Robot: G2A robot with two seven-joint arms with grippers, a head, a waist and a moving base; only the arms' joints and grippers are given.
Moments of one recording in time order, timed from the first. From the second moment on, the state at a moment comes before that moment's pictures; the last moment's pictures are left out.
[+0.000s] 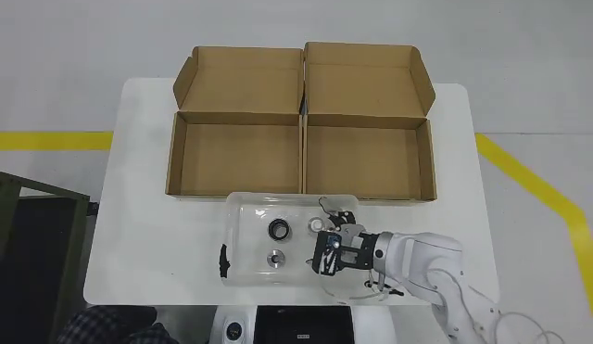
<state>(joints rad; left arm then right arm) -0.01 -0.37 -0.75 -1.25 2.03 -0.40 0.22 -1.49 -1.15 1.17 -2.07 -1.57 -0.84 0.41</state>
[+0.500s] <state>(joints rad) -0.01 -0.37 -0.75 -1.25 2.03 -0.40 0.22 -1.44 -1.15 1.11 -2.00 -1.55 -0.80 0.47</state>
